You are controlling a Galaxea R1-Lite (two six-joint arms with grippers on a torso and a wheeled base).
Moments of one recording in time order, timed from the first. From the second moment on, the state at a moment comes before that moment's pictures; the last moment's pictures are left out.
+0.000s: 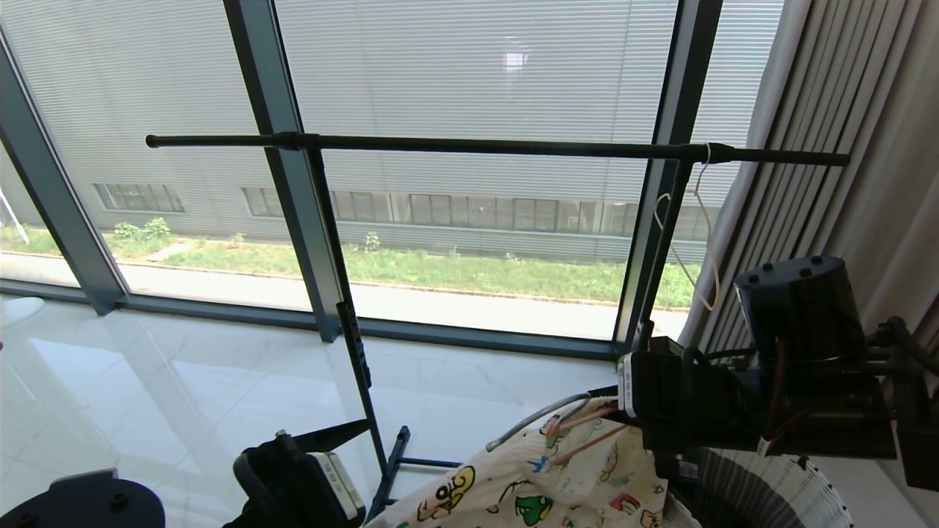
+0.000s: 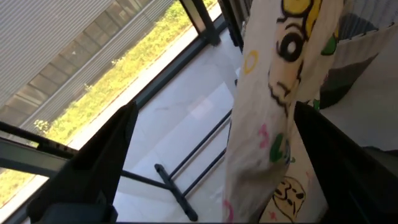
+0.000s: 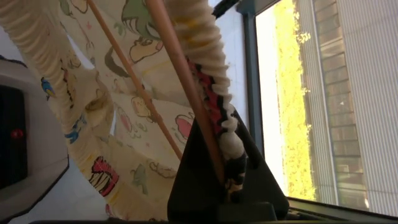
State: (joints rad) left arm -0.91 1.33 -0.19 -0.76 0.22 0.37; right arm 0.75 1.58 -0.78 -0.25 0.28 -0.81
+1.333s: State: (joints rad) left arm -0.60 1.13 -0.05 -0.71 0.11 0.25; right arm 0.65 1.47 -0.77 -0.31 0.35 -0.65
